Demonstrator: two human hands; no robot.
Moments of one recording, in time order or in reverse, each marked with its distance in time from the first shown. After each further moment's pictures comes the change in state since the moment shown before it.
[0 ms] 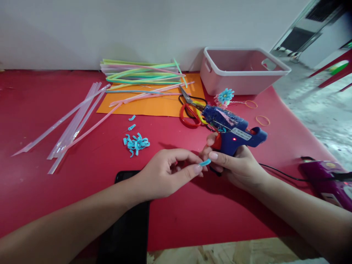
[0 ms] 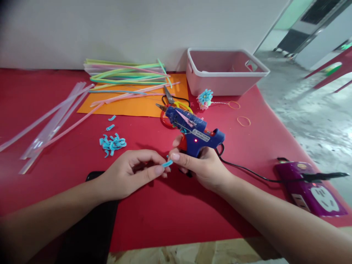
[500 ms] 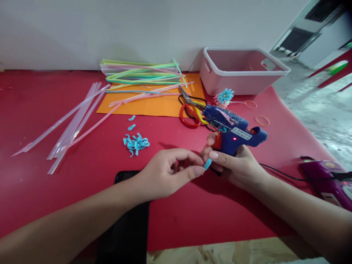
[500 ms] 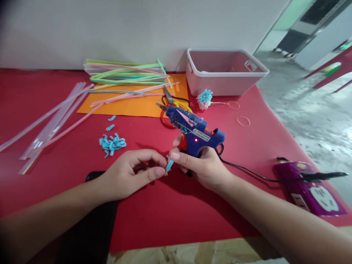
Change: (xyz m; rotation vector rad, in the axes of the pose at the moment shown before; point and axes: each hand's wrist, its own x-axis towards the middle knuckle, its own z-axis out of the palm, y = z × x) left_hand 0.001 0.001 0.001 0.007 0.029 -0.014; right_hand 0.000 -0.001 0.001 0.020 0.003 -0.007
